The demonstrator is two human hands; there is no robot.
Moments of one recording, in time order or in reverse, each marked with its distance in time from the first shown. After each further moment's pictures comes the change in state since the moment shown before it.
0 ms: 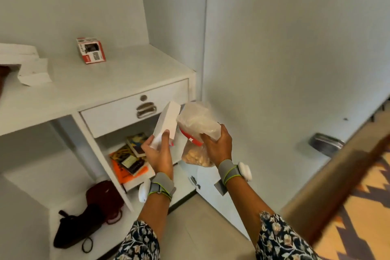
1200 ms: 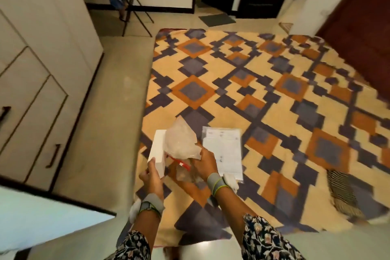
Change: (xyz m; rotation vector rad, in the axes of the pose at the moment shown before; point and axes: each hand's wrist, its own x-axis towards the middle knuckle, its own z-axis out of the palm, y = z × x) left_hand -0.531 -0.373 0.238 0.681 -0.765 -0.774; right_hand -0.203 0.259 -0.621 -0.239 0.620 0.582
